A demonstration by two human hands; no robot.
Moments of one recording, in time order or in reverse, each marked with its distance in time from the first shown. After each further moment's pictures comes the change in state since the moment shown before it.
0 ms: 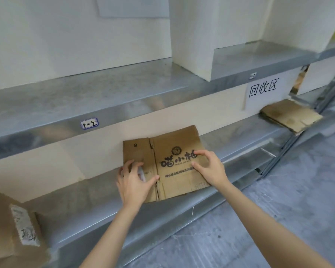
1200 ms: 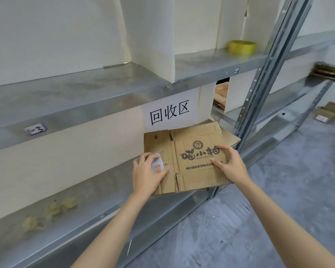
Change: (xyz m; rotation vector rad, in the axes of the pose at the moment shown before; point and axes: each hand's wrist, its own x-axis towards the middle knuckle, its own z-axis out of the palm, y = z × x) left_hand 0.050 0.439 0.312 -0.241 -0.196 0.209; right_hand 0.158 0.284 -0.427 -0.039 0.240 0.176
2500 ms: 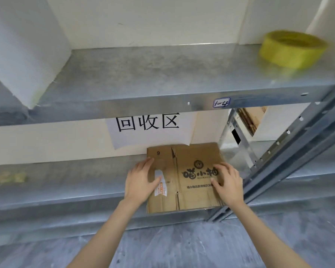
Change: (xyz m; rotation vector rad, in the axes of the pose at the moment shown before) left_hand 0.112 0.089 0.195 0.370 0.020 -0.365; right_hand 0.309 0.178 -0.011 -0.373 -0.359 -0.452
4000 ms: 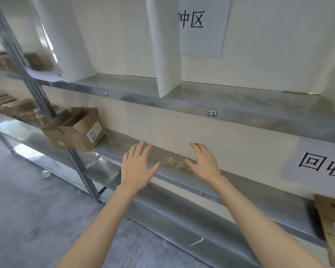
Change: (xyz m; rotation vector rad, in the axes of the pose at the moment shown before) left_hand -0.226 -0.366 -0.358 0.455 0.439 -0.404; right_hand -0.106 -0.616 0.143 0.071 -0.278 -0.754
